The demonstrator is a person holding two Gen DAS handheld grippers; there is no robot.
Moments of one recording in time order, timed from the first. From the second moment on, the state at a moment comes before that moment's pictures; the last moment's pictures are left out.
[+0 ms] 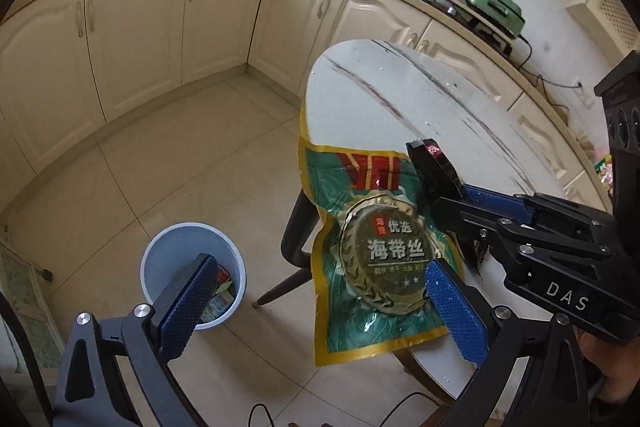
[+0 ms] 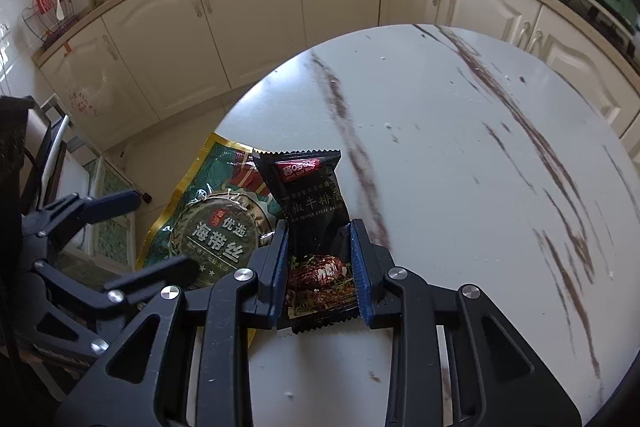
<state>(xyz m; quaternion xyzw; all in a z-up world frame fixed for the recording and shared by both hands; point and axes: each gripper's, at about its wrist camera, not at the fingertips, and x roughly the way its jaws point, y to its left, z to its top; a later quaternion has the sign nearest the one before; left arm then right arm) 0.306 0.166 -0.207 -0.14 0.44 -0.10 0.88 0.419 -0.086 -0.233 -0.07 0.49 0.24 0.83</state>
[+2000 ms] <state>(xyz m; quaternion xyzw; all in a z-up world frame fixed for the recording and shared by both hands) 0.209 0.313 -0.222 -0.14 0.43 0.02 0.89 0.396 0.141 -0.299 -0.03 0.52 0.33 0.79</state>
